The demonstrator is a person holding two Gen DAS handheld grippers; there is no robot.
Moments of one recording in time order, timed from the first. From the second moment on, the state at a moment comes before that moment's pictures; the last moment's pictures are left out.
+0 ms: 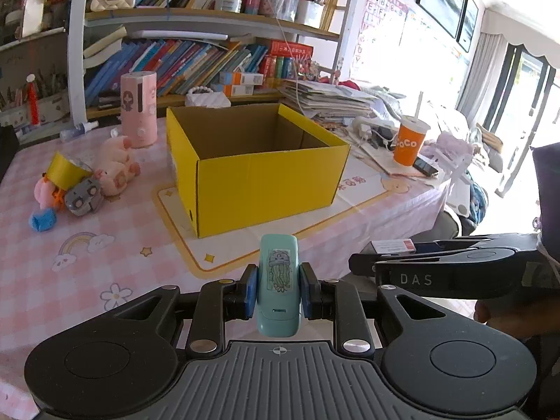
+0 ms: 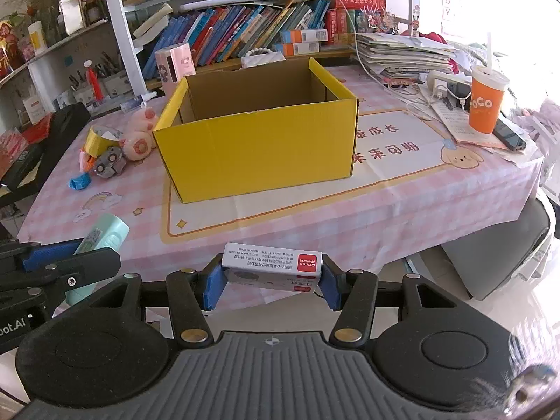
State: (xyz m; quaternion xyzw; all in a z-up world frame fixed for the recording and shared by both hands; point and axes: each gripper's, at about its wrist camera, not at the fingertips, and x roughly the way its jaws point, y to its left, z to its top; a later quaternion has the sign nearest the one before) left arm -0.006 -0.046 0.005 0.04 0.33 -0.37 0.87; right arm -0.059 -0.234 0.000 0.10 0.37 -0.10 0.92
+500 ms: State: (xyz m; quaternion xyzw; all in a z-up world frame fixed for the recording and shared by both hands) left arm 0.034 -0.069 0.025 0.03 0.30 -0.37 0.88; right arm -0.020 -0.253 0.011 0.08 0.35 -0.09 0.93
